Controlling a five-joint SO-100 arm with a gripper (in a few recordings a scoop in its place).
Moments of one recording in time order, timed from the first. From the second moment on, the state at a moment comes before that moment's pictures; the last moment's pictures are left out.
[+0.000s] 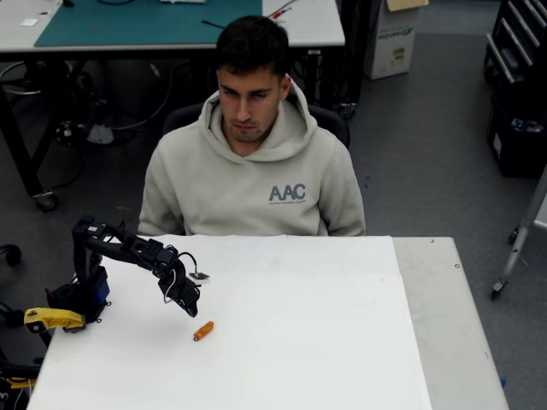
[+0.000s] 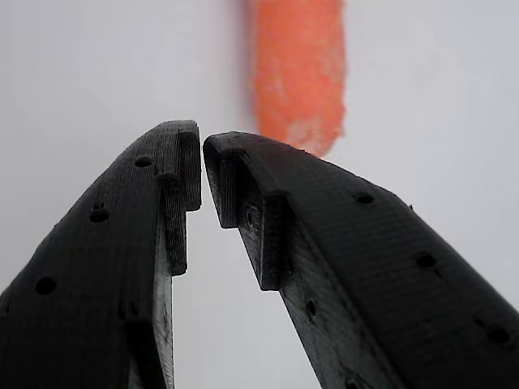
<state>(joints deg) 57.2 87.2 92.8 62.9 -51.1</state>
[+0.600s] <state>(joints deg) 60.7 83.5 90.3 62.9 -51.8</state>
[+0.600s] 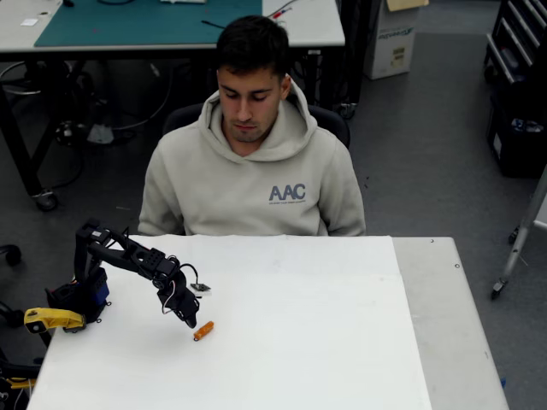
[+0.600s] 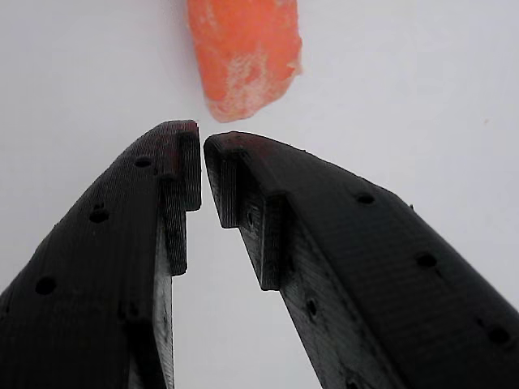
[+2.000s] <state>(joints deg) 60.0 82.1 90.3 62.9 -59.7</state>
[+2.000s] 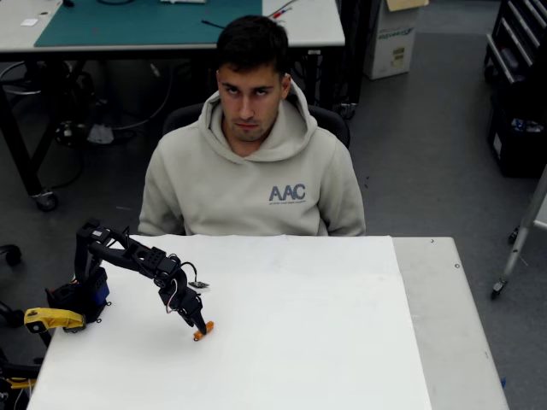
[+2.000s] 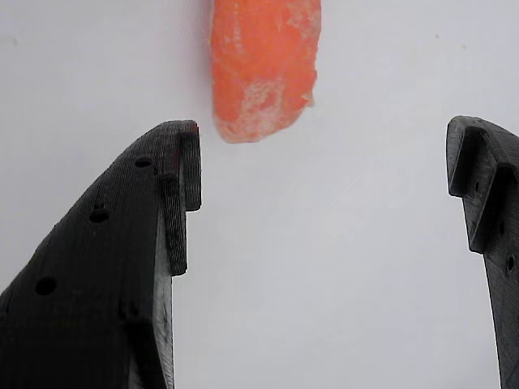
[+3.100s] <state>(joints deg) 60.0 78.4 90.1 62.9 -59.7</state>
